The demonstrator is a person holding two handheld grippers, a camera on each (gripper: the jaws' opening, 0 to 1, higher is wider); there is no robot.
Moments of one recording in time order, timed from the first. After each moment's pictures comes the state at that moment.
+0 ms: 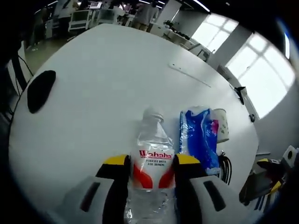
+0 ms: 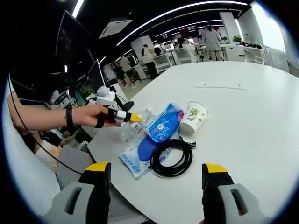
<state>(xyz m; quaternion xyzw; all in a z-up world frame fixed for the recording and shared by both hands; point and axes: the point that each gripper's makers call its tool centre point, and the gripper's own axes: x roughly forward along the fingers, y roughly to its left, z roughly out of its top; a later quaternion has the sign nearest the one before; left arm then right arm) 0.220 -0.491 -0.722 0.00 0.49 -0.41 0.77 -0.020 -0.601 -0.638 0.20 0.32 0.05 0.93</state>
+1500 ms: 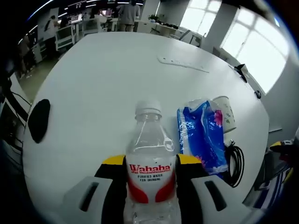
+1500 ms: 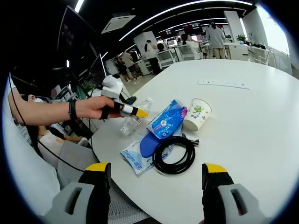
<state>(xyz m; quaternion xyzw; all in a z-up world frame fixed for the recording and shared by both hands) 0.248 -0.504 -0.735 0.10 0.45 -0.43 0.77 -0.021 -0.596 -0.639 0.19 0.34 0.06 0.92</state>
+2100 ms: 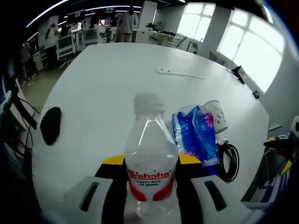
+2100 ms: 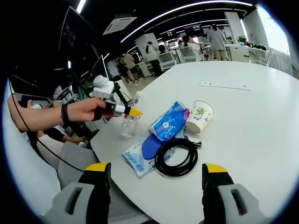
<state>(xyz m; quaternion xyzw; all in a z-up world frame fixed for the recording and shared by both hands) 0.233 -0.489 -0.698 0.10 0.41 -0.44 0.79 -0.017 -0.590 -0.637 0.19 0.33 0.07 0.92</state>
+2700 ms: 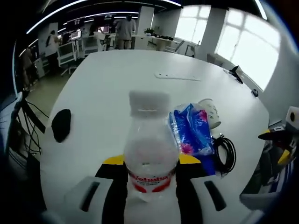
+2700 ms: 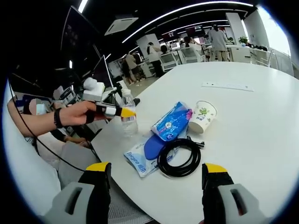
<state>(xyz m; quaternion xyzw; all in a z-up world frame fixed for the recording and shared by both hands) 0.219 -0.459 -0.685 0.11 0.38 -0.45 0.80 -0.017 -0.584 -0.638 0.19 0.32 0.07 0.93</state>
